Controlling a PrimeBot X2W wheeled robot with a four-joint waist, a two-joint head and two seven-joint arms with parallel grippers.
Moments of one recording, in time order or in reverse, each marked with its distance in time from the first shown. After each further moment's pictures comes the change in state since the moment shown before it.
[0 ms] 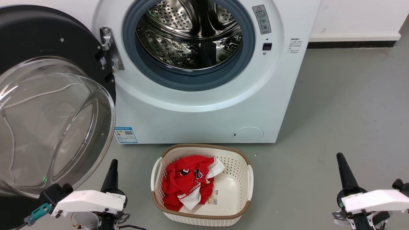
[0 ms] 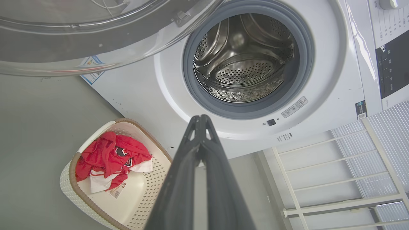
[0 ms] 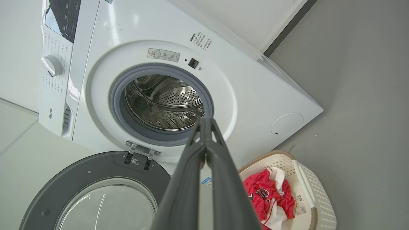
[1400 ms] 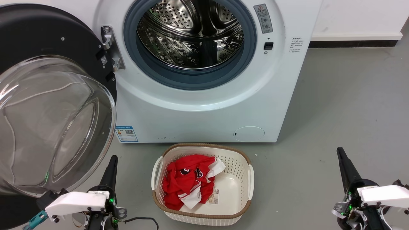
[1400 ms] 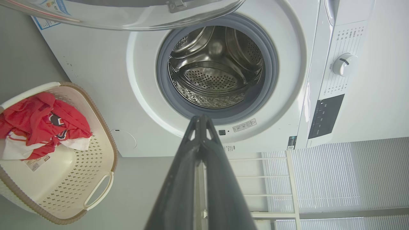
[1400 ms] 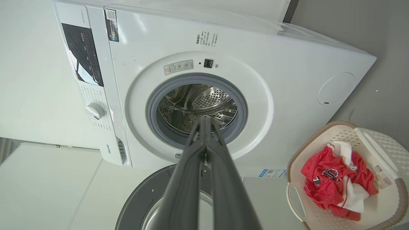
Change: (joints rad) left arm -0.010 -0.023 0.059 0.003 -0.388 -0.067 0.098; right arm -0.043 0.000 -0.024 0.036 0.403 0.000 0.084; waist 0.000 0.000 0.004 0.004
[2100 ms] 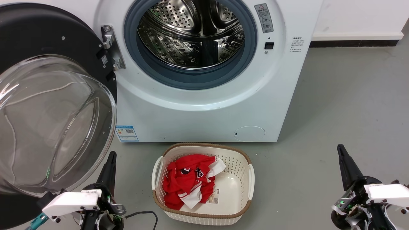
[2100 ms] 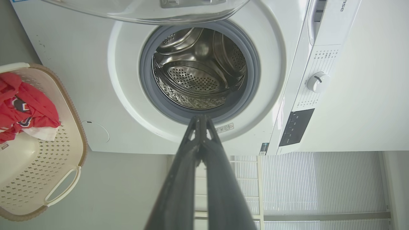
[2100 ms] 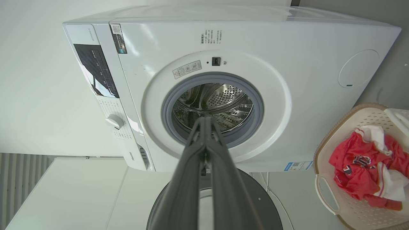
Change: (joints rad) left arm -0.010 -0.008 0.021 0.001 -0.146 -0.026 0.038; right arm -0.017 0.000 -0.010 0.014 0.149 0.000 0.032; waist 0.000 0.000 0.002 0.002
